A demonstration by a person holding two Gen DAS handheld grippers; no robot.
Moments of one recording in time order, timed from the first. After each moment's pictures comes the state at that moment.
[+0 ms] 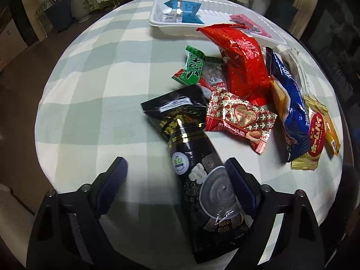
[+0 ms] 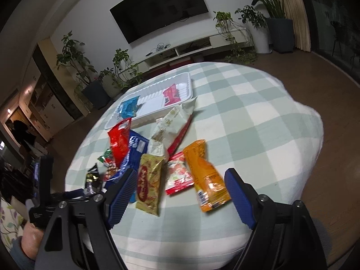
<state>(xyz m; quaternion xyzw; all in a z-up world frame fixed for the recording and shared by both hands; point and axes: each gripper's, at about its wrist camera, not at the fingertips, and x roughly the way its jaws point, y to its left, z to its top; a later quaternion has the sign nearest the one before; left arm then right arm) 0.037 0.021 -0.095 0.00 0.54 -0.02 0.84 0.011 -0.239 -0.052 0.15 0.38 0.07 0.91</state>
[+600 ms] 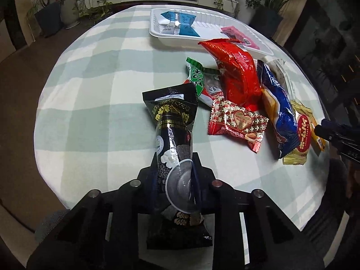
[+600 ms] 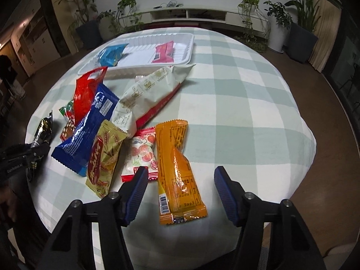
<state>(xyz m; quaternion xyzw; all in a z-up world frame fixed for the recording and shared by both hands) 0.035 0.050 -0.087 -0.03 0.51 -0.07 0.86 0.067 -0.227 -0.085 -0.02 0.50 0.08 0.86</state>
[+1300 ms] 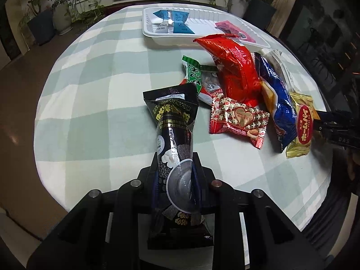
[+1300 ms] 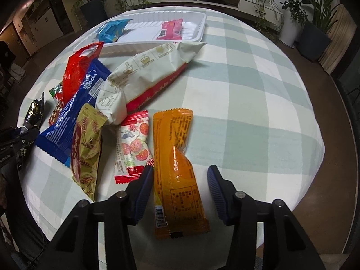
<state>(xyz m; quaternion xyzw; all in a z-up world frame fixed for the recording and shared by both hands) 0.038 0.047 -0.088 -0.01 0.51 -0.09 0.85 0.090 -0.220 -0.105 -0.05 0.55 0.10 0.83</state>
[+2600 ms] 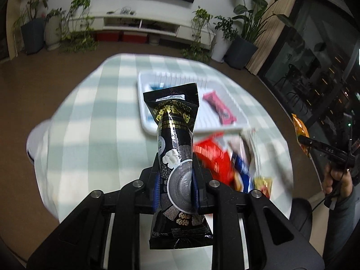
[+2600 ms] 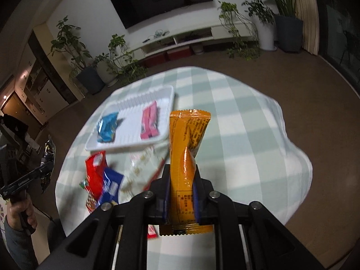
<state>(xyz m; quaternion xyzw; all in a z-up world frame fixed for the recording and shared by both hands) 0.112 0.086 0.025 -0.08 0.42 -0.16 0.89 0.125 -0.295 -0.005 0.12 0.43 0.09 0.89</state>
